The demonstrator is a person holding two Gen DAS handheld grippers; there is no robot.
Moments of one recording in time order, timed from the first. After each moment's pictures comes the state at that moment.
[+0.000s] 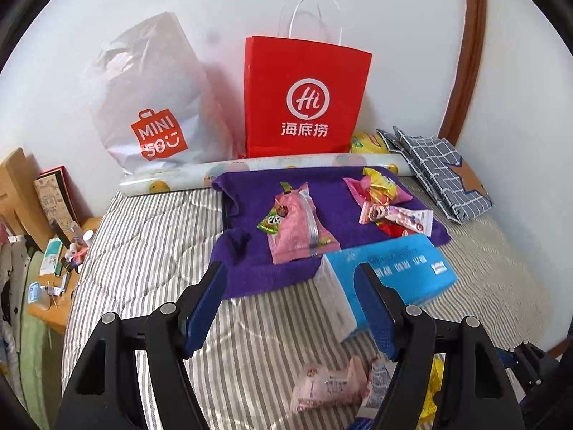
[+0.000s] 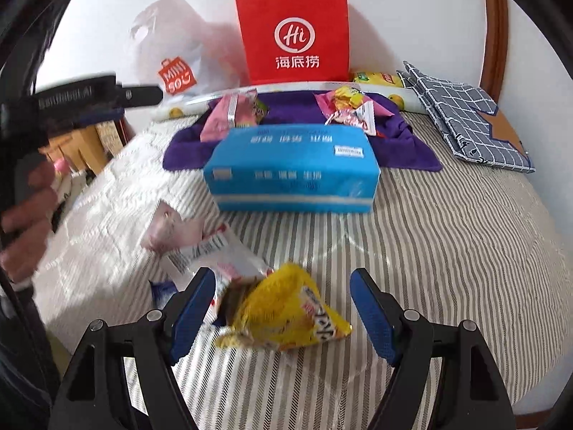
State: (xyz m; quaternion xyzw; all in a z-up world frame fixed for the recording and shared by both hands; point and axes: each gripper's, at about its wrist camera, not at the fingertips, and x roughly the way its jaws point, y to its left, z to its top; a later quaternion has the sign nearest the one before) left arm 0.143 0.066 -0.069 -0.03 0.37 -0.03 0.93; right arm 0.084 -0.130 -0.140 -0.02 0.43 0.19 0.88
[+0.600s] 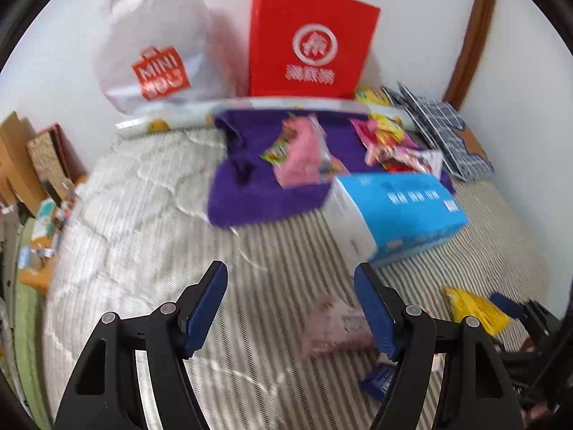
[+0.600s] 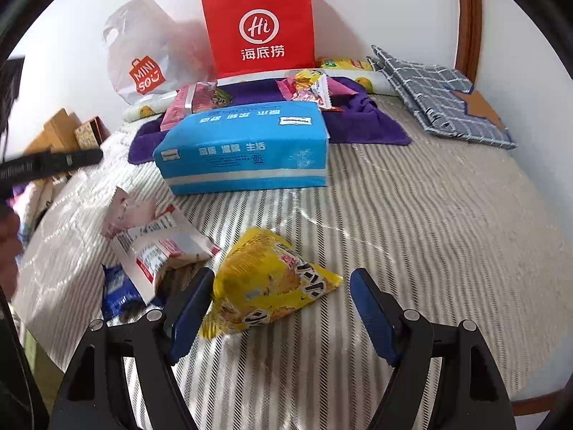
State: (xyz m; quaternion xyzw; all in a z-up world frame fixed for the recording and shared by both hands) left arm 0.122 0.074 -0.120 -0.06 0.44 -0.05 0.89; right arm 0.089 -0.163 -0.165 0.00 0.44 0.16 0.88
